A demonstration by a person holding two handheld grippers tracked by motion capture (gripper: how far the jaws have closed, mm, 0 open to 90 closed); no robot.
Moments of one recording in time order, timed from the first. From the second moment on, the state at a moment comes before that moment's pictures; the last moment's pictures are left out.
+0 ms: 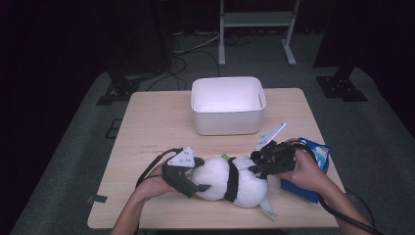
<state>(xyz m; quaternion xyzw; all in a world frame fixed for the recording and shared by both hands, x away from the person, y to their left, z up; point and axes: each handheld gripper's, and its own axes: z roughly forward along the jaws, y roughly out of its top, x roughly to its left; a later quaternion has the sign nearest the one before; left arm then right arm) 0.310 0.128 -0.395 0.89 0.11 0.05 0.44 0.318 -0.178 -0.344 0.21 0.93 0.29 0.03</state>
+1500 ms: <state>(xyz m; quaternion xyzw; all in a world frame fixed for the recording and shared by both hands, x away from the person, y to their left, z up) 0.319 0.153 -0.388 0.86 0.17 0.03 0.48 0.329 -0.208 -0.339 0.25 0.92 0.31 0.04</state>
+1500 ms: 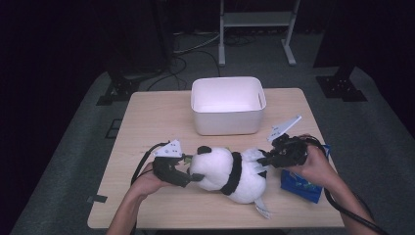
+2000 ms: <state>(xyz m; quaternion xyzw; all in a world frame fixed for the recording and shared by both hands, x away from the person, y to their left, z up) 0.317 0.149 -0.384 0.86 0.16 0.04 0.48 0.333 -0.199 -0.332 0.24 0.91 0.32 0.03</state>
